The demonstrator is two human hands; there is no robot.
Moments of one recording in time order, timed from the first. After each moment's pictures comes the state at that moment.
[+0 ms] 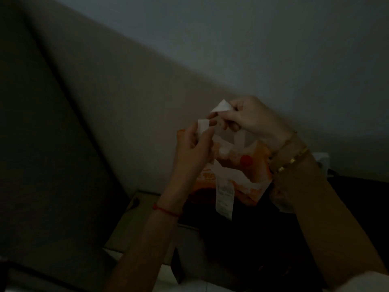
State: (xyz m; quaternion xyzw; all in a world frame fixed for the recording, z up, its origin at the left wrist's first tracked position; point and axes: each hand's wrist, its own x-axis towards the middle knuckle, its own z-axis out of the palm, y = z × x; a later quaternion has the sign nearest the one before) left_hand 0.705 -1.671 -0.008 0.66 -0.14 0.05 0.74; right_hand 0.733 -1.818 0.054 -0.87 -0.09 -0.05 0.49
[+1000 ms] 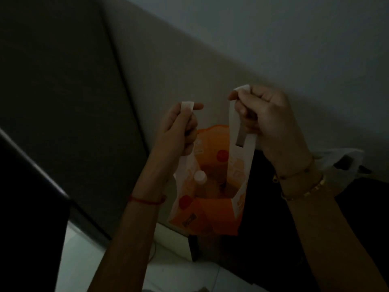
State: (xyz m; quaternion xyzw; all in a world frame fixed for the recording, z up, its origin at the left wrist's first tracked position) left_hand 0.601 -1.596 0.031 0.67 -0.10 0.10 0.73; right_hand 0.620 -1.766 0.059 -0.66 -0.17 -0.07 0.72
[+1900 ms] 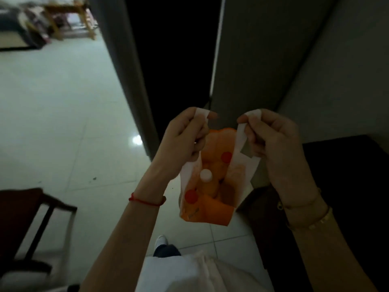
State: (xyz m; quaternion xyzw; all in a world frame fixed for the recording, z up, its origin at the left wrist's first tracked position) left_hand 0.281 -1.546 -0.043 0.65 0.24 0.32 0.65; right_hand 0.419 -1.656 -0.026 -0.62 -0.37 0.28 0.64
